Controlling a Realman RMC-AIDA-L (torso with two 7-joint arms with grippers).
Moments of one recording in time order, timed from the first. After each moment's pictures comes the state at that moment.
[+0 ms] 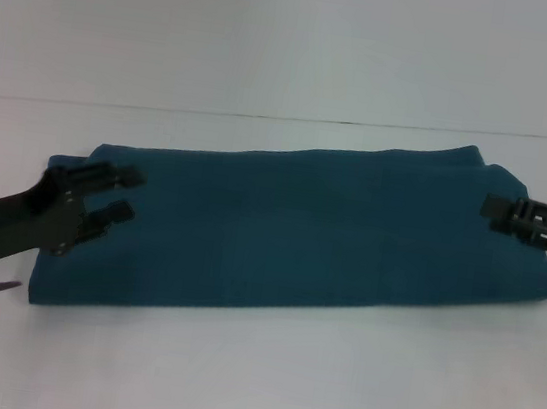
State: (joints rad) left arm -0.52 -2.10 0.56 0.54 1.86 1.37 -2.45; right arm 0.50 1.90 -0.52 -0.56 -1.94 -1.56 2.11
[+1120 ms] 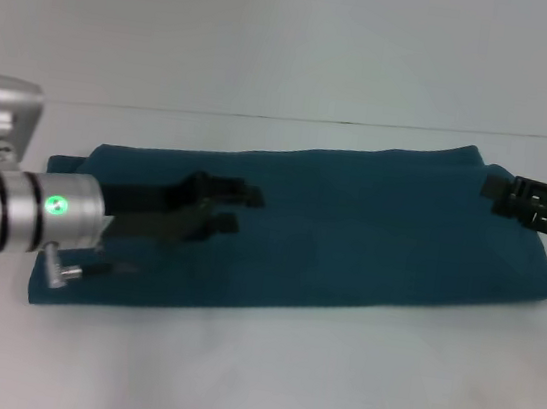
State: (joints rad) left arm -0.74 -2.12 0.79 0.51 1.96 1.18 -2.52; right arm 0.53 1.90 -0.52 -0.56 -1.94 -1.49 2.15
